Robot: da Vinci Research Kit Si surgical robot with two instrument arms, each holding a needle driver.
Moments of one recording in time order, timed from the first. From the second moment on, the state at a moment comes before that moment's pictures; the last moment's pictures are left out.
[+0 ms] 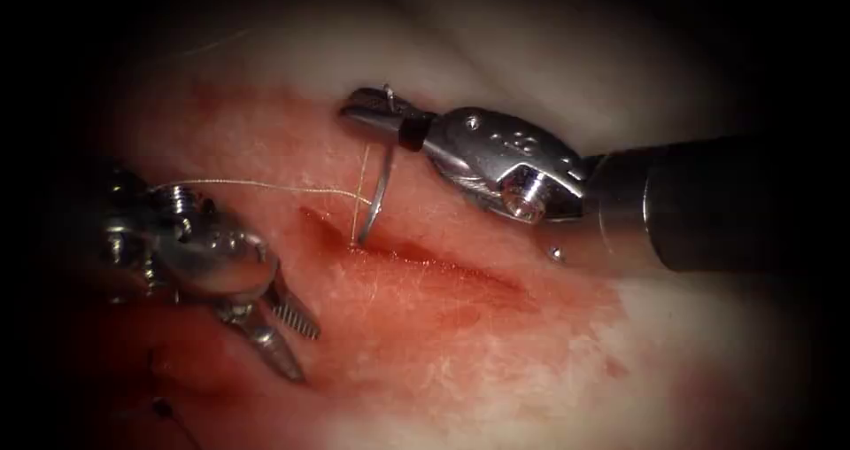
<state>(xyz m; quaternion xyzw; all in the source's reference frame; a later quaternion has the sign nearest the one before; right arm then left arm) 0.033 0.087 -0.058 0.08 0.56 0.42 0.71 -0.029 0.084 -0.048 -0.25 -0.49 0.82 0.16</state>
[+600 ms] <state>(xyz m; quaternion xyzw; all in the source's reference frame) 0.033 0.086 -0.058 0.16 0.57 0.46 0.66 -0.029 0.083 -0.046 -0.26 -0.48 0.82 0.16</state>
